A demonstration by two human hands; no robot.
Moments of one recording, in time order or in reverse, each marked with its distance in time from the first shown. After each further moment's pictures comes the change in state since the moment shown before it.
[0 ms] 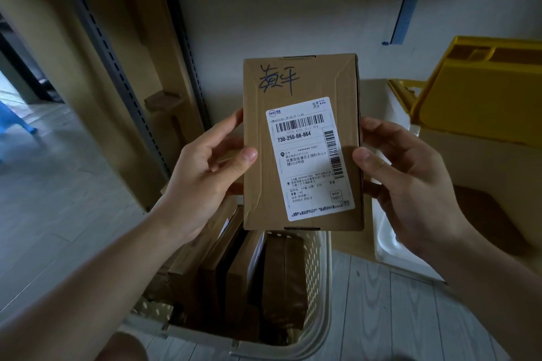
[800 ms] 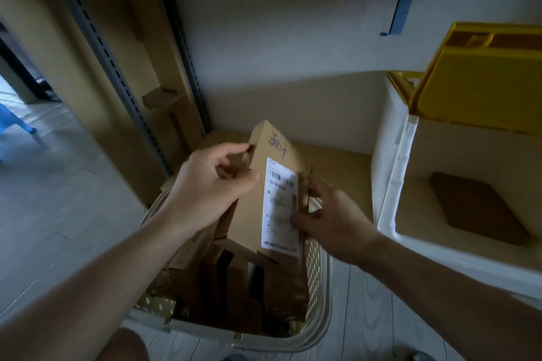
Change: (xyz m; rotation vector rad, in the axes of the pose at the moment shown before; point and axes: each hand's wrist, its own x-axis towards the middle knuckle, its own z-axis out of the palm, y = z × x) left_hand 0.002 -0.024 -0.009 0.520 0.062 -0.173; right_hand -0.007 0.075 0.032 -0.658 -0.275 0.266
